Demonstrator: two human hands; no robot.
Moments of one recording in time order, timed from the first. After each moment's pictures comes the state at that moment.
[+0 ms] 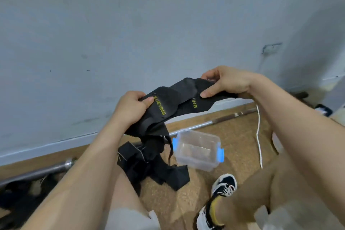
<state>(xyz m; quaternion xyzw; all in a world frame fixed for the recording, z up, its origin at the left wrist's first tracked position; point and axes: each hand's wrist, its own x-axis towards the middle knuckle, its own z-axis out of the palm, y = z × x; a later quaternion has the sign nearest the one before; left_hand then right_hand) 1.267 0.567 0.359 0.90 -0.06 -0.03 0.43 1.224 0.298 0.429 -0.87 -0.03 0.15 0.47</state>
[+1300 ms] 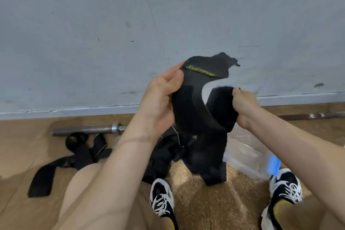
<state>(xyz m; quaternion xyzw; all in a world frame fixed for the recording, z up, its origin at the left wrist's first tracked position) 1.274 0.556 0.342 0.54 -0.05 -0.08 0.84 1.329 0.376 0.276 -0.67 0.27 0.07 0.69</state>
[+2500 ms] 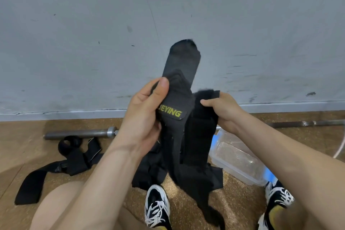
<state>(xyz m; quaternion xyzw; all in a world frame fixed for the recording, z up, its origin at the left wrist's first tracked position) 1.245 0.579 0.348 0.52 0.01 -0.01 0.85 1.330 0.405 0.272 -0.65 0.14 0.14 0.74</state>
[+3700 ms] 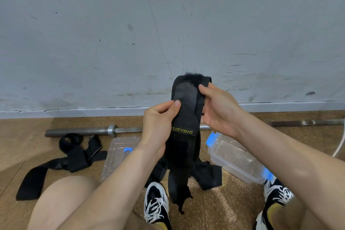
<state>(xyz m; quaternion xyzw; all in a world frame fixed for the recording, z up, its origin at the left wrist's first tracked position) 1.251 0.560 0.294 0.62 0.17 0.02 0.76 1.297 0.417 0.307 -0.49 0.01 0.23 0.84</state>
